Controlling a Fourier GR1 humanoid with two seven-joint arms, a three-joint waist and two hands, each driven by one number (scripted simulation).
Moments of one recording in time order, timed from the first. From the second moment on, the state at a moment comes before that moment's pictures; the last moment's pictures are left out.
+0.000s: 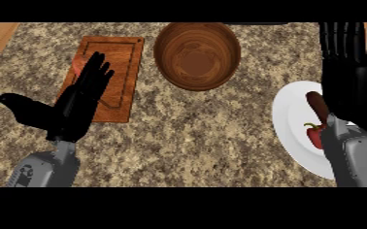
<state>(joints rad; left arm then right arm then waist) -0.20 0.27 -0.17 -1.65 0.37 0.20 0.19 -0.37 -0.28 0.01 -1.67 -0.11 -0.15 -0.24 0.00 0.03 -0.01</state>
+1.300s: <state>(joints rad) -0.10 0.23 -0.26 -1.60 0.34 0.07 0.11 0.49 -0.53 -0.12 -1.99 0.64 -0.28 -0.12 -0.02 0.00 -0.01</state>
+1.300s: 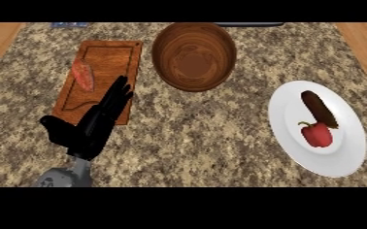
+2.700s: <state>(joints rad) -0.14 0.16 -0.20 -1.56 0.28 0.01 0.15 0.08 -0.39 0.07 -1.93 0.93 0.39 0.72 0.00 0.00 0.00</state>
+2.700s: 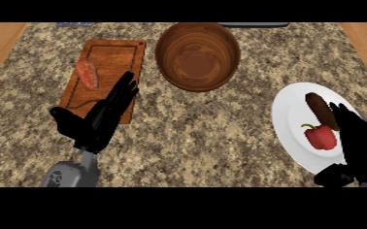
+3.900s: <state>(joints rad) -0.10 0.08 -0.12 -1.61 0.21 -0.07 0.19 0.03 -0.28 -0.01 -1.66 1.11 0.22 0.52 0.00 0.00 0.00</state>
